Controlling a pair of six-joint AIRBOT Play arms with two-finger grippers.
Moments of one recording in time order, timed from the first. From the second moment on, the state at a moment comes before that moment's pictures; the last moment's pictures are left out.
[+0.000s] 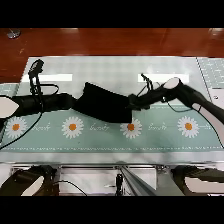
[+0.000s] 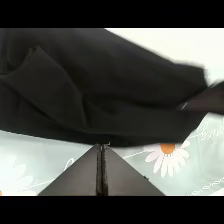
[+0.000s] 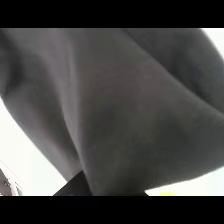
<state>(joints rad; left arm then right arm) -0.23 -0.82 0.77 1.00 -0.89 -1.54 0.25 -1.49 1.07 -0.69 1.09 1.36</state>
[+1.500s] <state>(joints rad) -0.23 -0.82 0.77 1.00 -0.86 -1.53 -0.80 -0.86 1.38 -1.55 1.85 1.71</state>
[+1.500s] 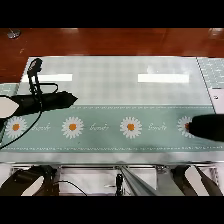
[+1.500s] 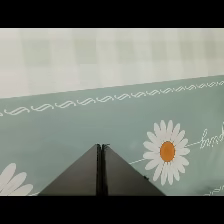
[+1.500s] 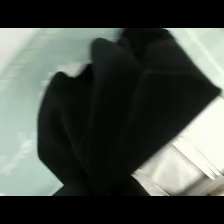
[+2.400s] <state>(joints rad) -0.09 -1.12 1.44 1.01 -0.98 -1.41 -0.36 -1.15 1.45 -1.00 1.18 1.55</state>
